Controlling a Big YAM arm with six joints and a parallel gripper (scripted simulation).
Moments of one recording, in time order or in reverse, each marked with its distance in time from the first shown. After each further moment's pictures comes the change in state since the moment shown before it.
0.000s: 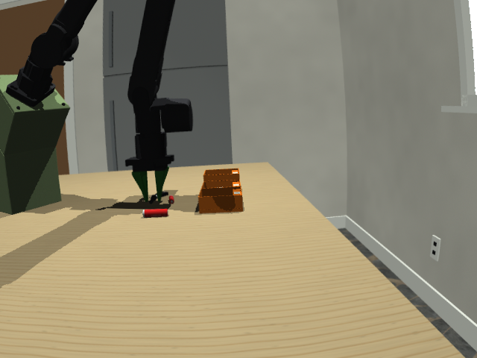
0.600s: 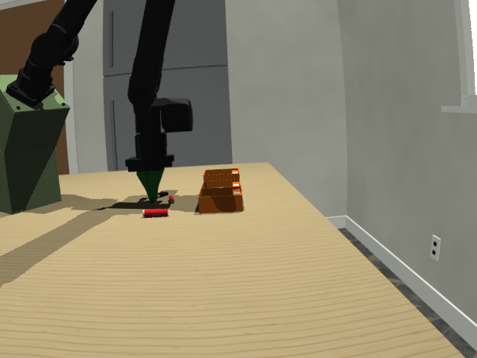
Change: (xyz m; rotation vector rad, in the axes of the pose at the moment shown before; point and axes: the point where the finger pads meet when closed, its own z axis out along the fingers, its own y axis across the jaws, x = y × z) arm 0.000 0.000 0.000 0.001 0.000 0.000
